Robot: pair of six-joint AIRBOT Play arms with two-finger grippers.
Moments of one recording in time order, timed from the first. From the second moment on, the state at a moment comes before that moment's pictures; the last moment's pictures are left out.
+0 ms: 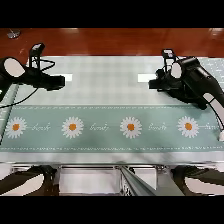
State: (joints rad) left arm -0.08 -1.25 1.15 1.31 -1.00 -1.53; right arm 0.27 -1.44 1.28 -1.74 1.04 1.89
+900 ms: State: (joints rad) left arm -0.03 -1.39 1.15 1.36 -0.87 -1.54; right arm -0.26 -1.76 1.45 -1.52 0.98 1.80
